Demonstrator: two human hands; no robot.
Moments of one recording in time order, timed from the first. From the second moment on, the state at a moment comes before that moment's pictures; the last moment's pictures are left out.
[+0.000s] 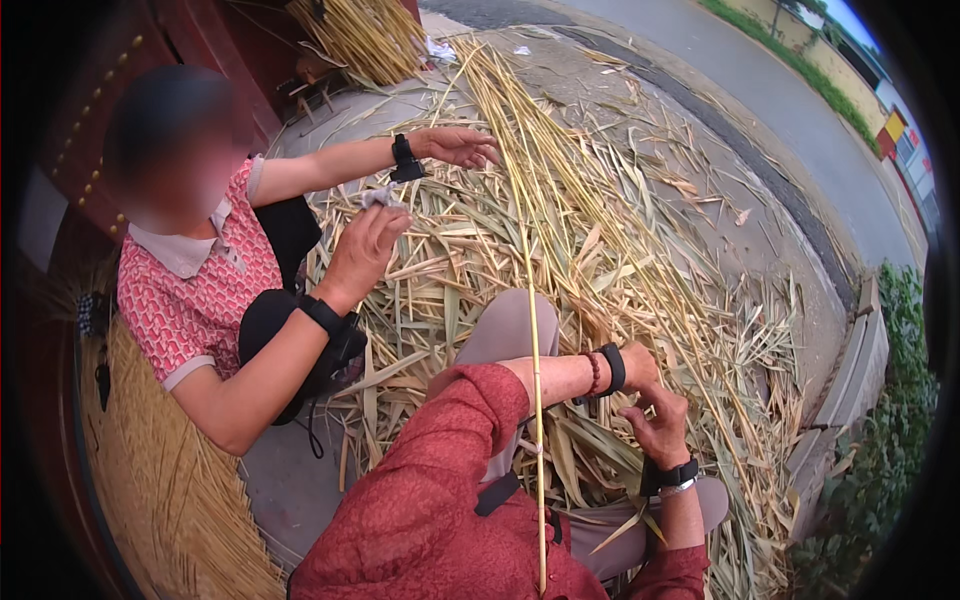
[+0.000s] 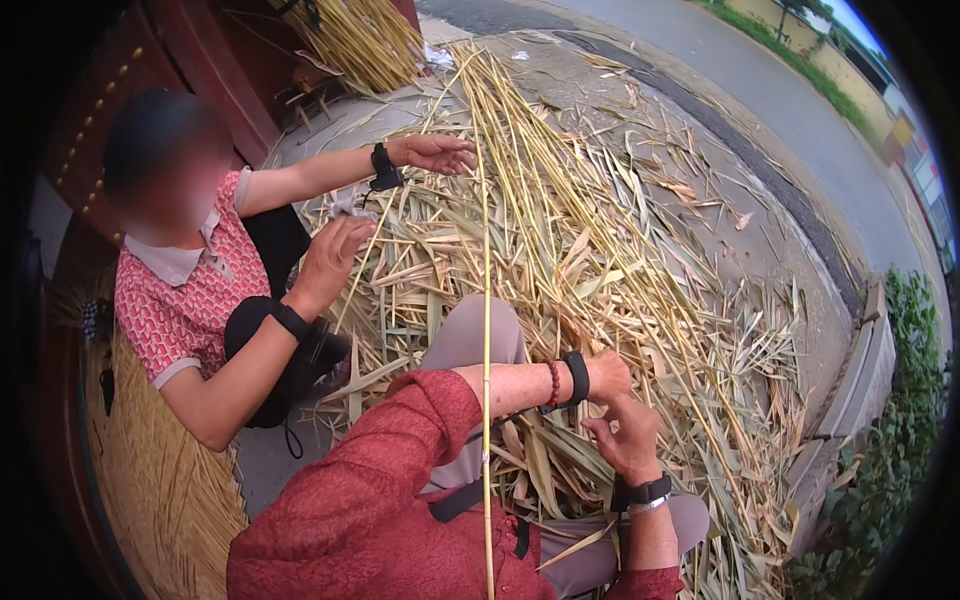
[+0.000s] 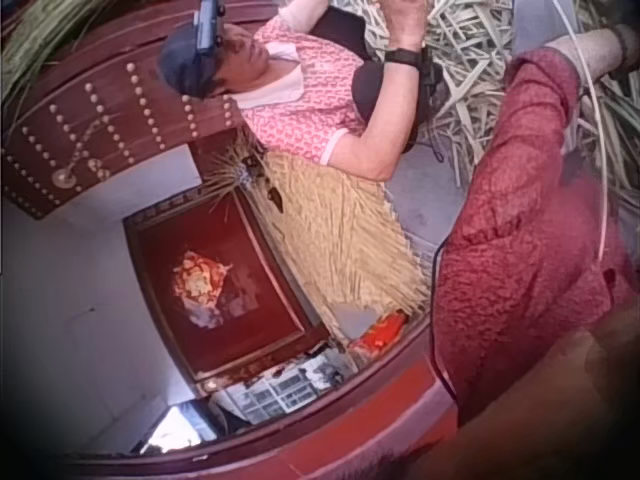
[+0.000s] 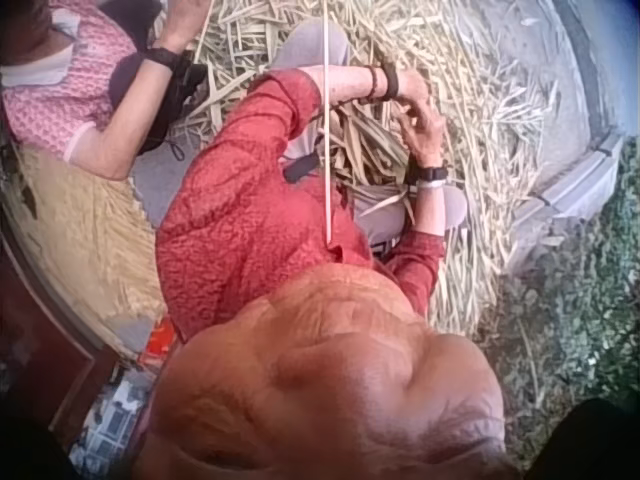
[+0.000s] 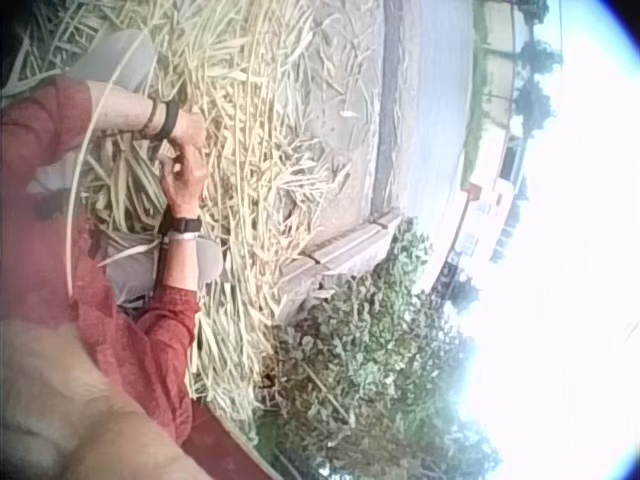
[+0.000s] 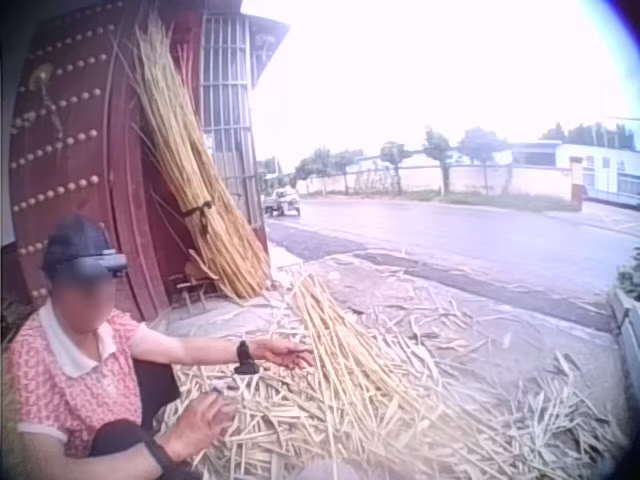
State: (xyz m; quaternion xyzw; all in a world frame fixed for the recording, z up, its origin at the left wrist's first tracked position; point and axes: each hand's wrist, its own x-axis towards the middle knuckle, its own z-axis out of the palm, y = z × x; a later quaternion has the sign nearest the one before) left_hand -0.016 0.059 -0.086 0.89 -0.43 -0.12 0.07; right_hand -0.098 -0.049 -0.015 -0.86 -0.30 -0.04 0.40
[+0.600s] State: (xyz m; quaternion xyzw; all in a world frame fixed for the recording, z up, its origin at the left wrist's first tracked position) left_hand -0.015 0.058 -0.085 0.89 -0.43 -0.16 0.00; right_hand -0.125 -0.019 0.006 -0.75 -0.50 -0.06 0.42
